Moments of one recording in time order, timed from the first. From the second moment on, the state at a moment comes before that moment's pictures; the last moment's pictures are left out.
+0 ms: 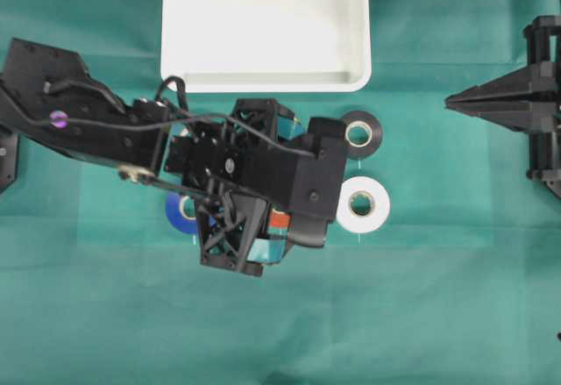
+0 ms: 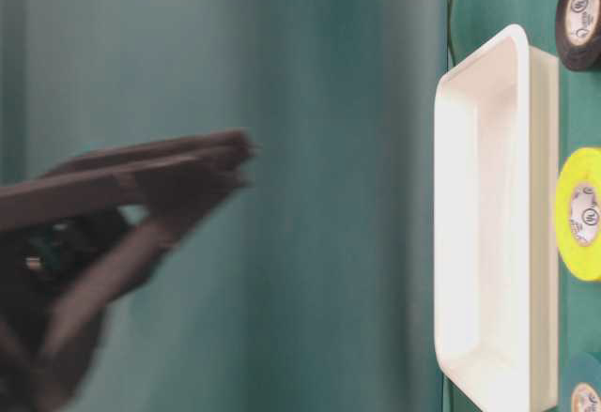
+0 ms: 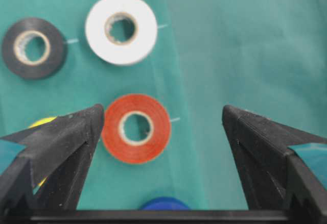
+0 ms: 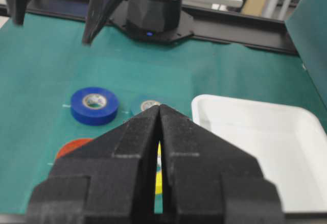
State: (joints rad) left arm -0.18 0.04 0.03 0.00 0.86 0.00; right arm 0.00 -0.92 1.13 0.00 -0.13 0.00
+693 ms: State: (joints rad) left arm -0.23 0.15 0.24 0.00 0.57 0.00; right arm 0.00 -0.91 1.13 0.00 -0.13 0.00
